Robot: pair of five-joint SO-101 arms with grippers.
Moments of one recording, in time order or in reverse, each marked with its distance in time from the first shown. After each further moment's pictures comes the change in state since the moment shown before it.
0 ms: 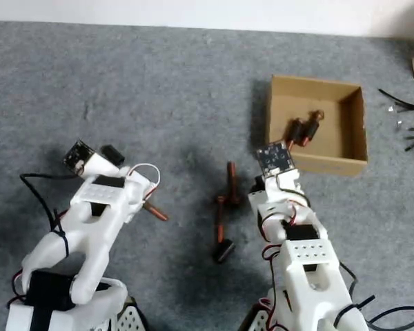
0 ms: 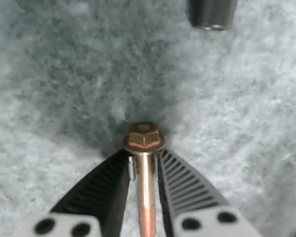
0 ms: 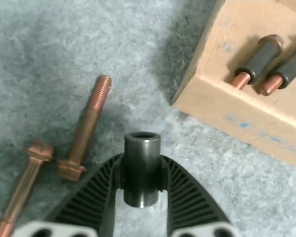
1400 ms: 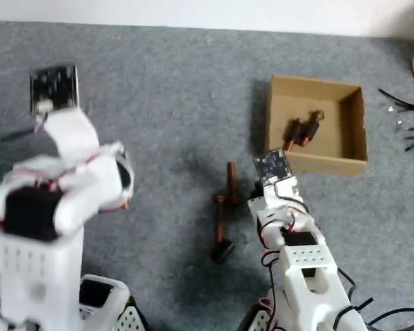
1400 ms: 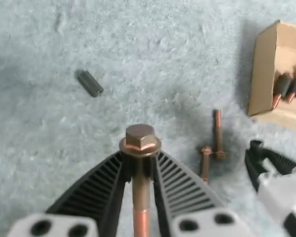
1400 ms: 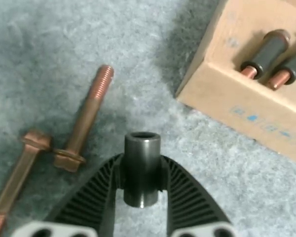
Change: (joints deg) left arm 5.6 -31.4 -48.1 59.4 -42.5; right arm 0.0 0.1 3.5 -4.1 0.9
